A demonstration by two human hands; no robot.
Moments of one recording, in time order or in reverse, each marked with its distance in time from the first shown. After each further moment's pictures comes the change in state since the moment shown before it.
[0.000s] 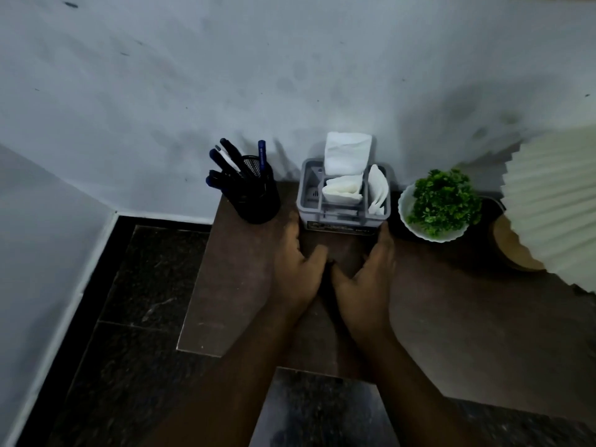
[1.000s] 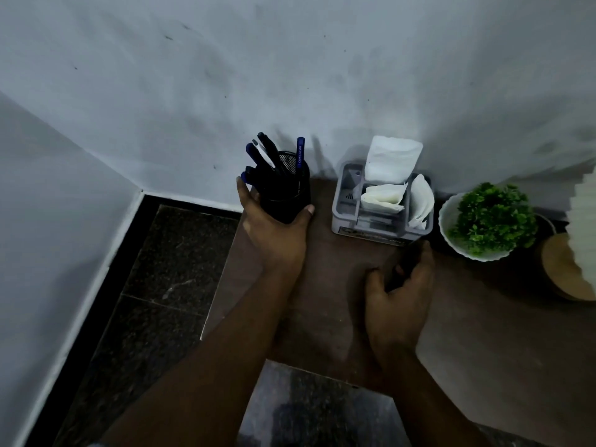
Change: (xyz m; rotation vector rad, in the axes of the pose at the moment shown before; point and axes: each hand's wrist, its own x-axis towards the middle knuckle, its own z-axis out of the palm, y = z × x) left_hand 0.048 0.020 -0.049 0.147 0.467 -0.110; right_hand -0.003 0.013 0.006 -0.015 0.141 0.073
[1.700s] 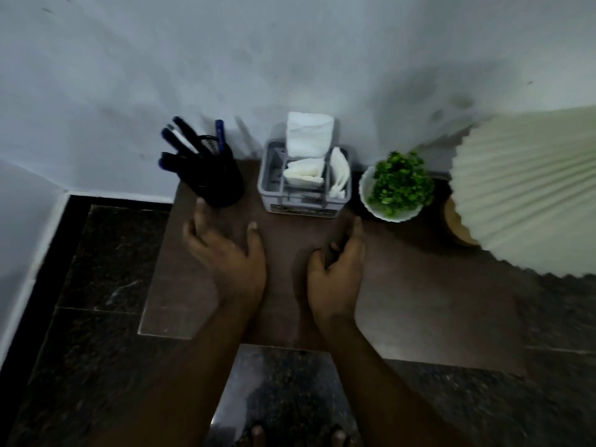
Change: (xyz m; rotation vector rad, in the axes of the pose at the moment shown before) left_hand -0.073 -0.032 0.011 0.235 0.114 0.250; right_hand -0.009 -0.014 -0.025 0.062 -0.067 0.063
